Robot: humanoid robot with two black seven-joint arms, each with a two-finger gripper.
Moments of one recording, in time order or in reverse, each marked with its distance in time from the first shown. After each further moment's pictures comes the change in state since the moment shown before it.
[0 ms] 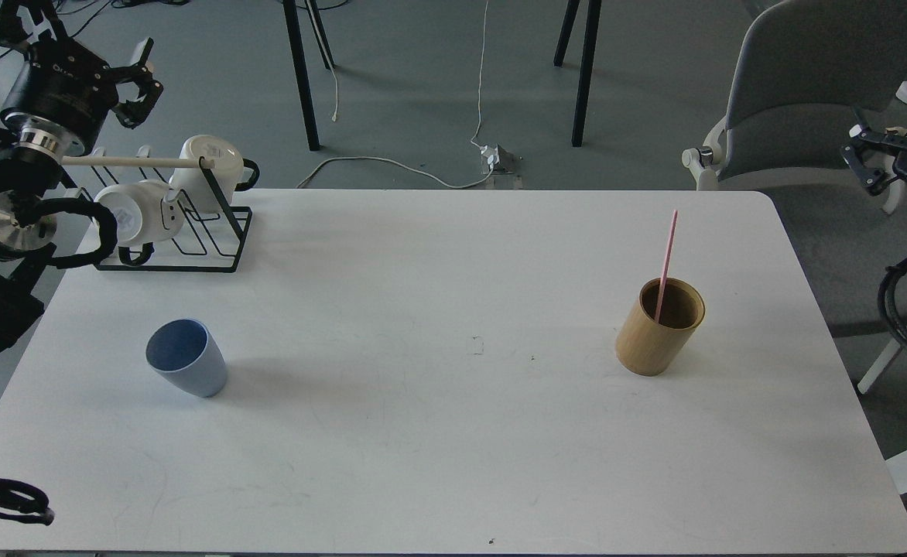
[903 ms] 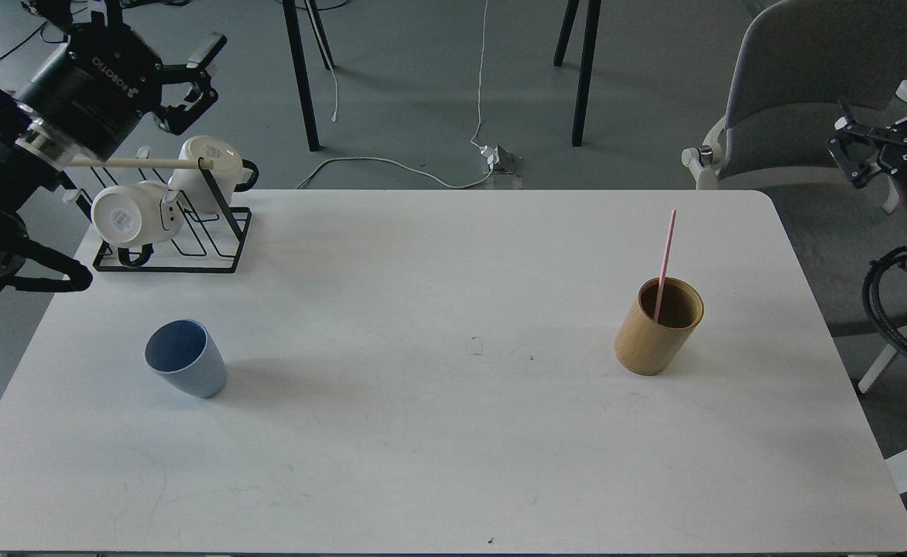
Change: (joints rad) left arm 0.169 0.284 -0.028 -0.668 0.345 0.037 -0.003; right arm 0.013 0.030 0.007 0.008 0.000 0.000 0.005
